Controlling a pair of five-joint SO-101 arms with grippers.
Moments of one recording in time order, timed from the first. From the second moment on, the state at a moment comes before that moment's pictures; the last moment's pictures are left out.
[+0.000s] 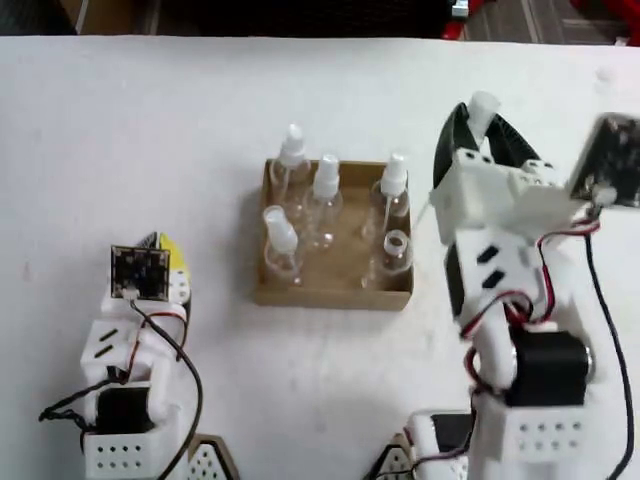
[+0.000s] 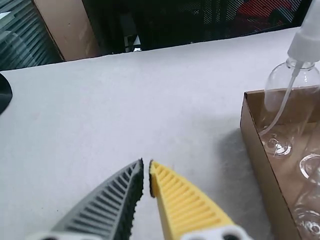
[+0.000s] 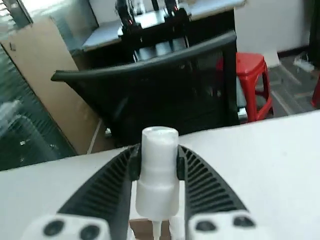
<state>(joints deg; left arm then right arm) -9.2 -103.8 94.3 41.2 -7.0 -4.5 -56.0 18.5 53.9 -12.6</state>
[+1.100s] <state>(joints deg) -9.2 -103.8 94.3 41.2 -7.0 -8.9 -71.3 53.7 23.3 -12.6</state>
